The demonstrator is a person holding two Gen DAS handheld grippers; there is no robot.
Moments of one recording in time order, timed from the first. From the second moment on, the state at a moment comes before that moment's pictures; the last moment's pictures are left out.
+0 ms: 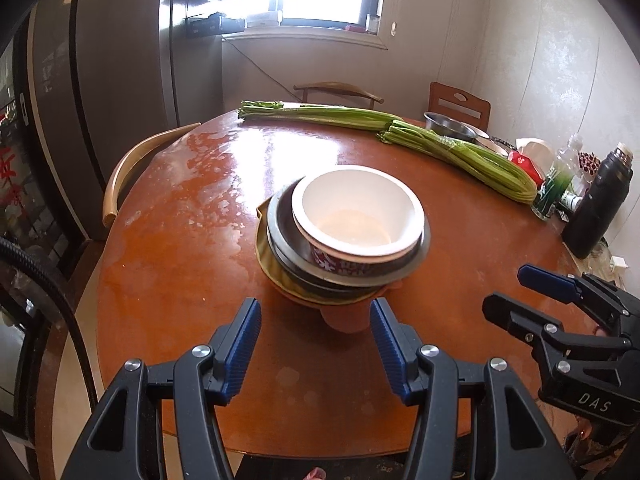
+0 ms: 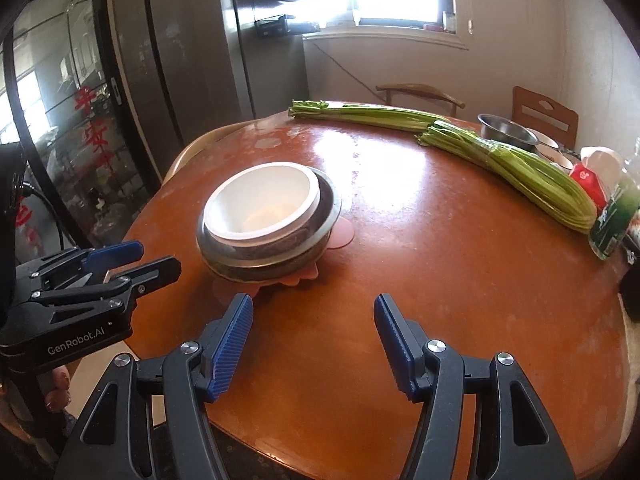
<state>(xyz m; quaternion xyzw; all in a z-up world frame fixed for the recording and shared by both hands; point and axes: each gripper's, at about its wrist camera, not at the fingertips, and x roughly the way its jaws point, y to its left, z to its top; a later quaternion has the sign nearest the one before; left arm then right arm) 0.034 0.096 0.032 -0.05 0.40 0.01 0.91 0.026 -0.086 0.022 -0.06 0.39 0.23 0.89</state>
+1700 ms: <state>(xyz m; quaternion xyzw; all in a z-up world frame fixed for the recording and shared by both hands) -0.012 0.068 -0.002 -0.03 0.41 0.01 0.91 -0.029 -0.109 -0.018 -0.04 0.39 0.20 0.90</state>
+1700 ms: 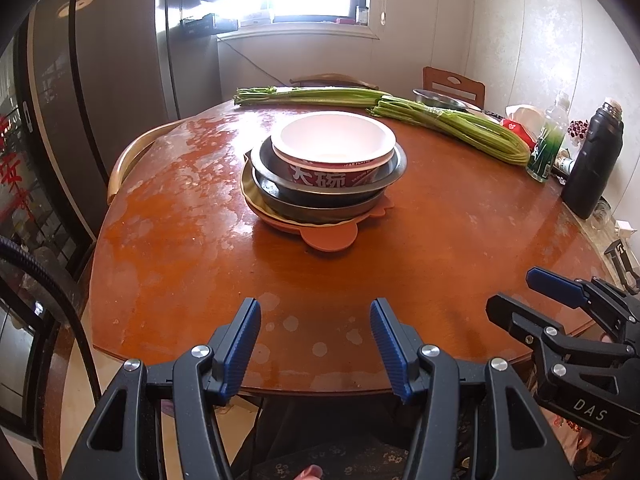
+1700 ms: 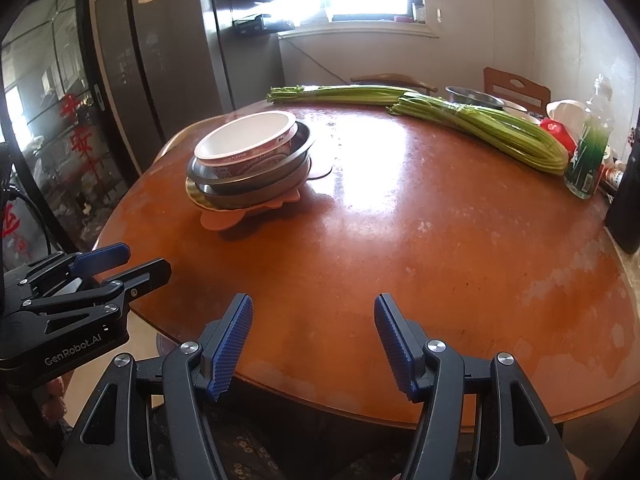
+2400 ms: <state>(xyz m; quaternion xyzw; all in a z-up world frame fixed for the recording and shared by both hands) -0.011 0.064 -0.006 -0.02 0.41 0.02 0.91 -0.030 -0.114 -0.020 -0.03 0.39 0.21 0.90</state>
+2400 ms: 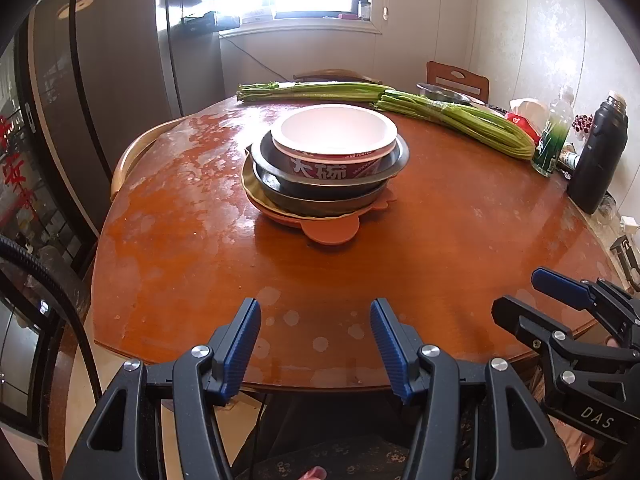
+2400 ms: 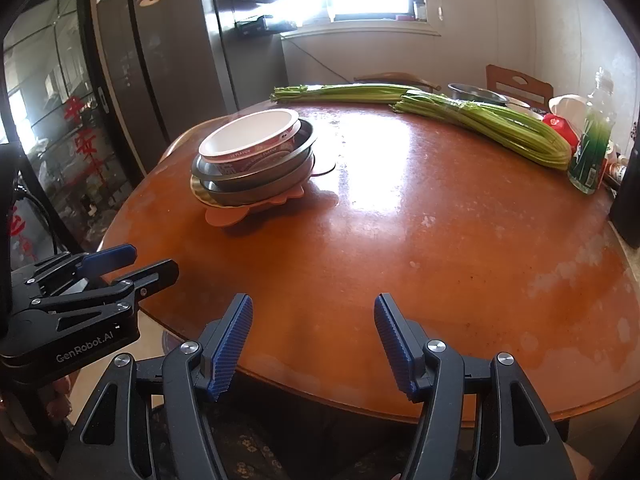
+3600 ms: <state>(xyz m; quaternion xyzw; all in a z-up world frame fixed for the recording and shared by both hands) 0.003 0.064 -0.010 -0.01 0.43 0.03 0.90 -0.012 -0.117 -0.020 -0.03 0.39 0.20 0.90</state>
